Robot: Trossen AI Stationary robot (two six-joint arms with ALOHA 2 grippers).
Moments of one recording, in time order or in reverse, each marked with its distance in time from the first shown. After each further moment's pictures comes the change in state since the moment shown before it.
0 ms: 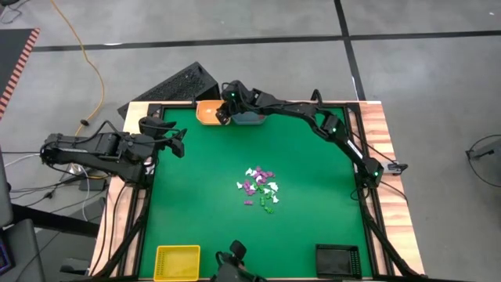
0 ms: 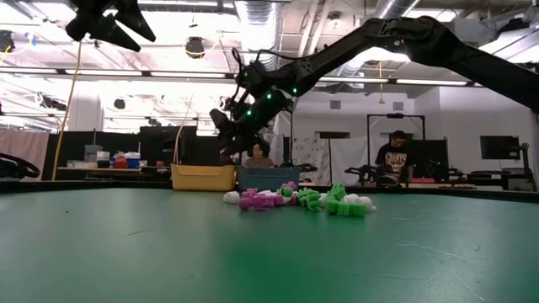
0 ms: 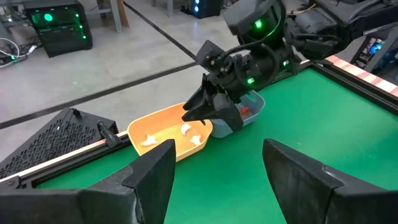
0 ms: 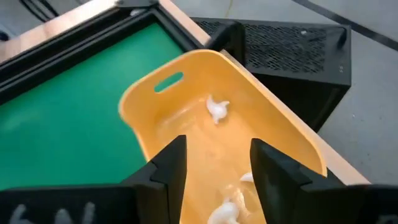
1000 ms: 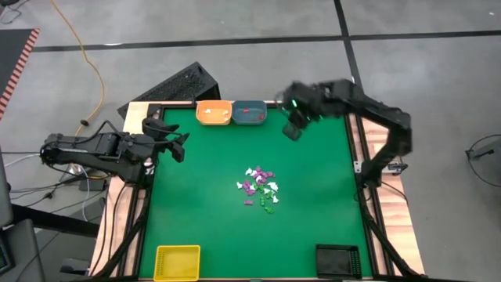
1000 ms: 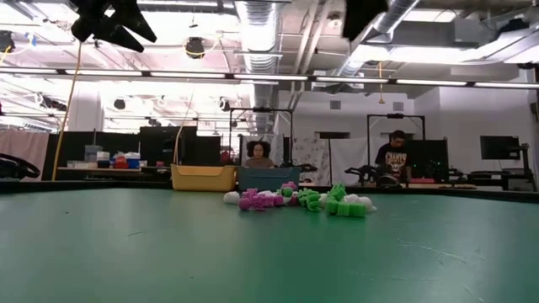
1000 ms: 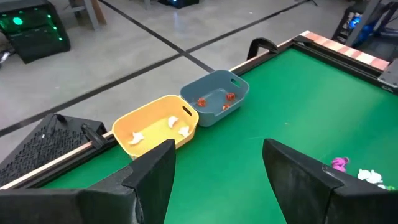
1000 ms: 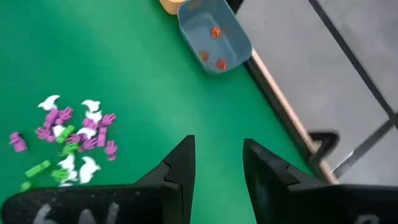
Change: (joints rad) left arm 0.000 0.000 0.000 0.000 0.090 0.078; right arm 0.281 -0.827 -0.116 -1.242 0.438 0.048
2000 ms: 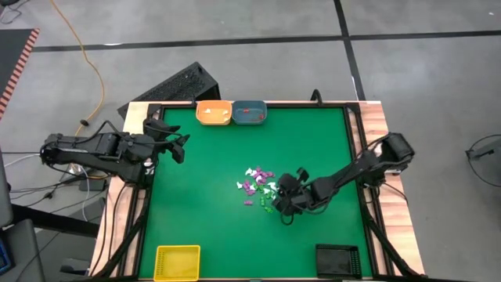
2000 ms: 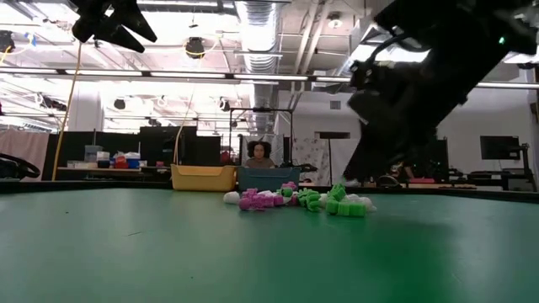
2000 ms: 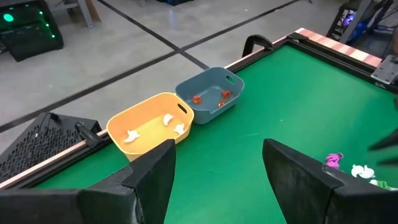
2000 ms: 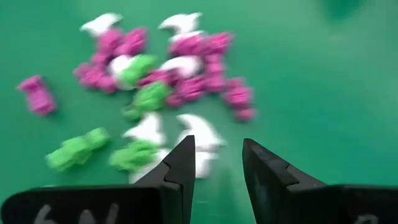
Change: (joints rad) left arm 0.000 0.001 0.000 0.000 0.024 -0.004; right arm 0.590 0.090 -1.159 1.282 0.361 0.617
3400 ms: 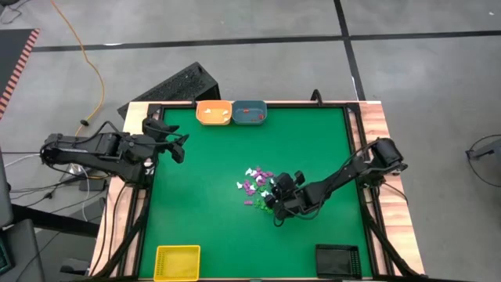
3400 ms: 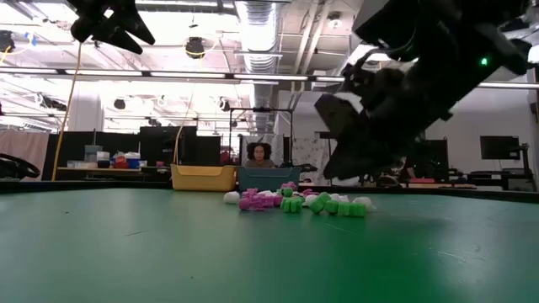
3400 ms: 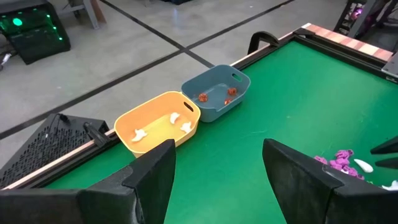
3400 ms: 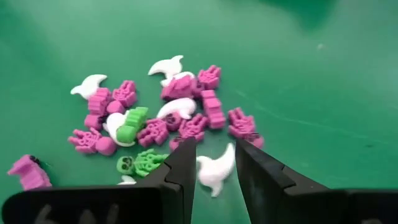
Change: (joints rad) left arm 0.000 0.000 0.000 -0.025 -0.015 0.010; right arm 0.003 0.124 0.061 0.063 0.182 0.216
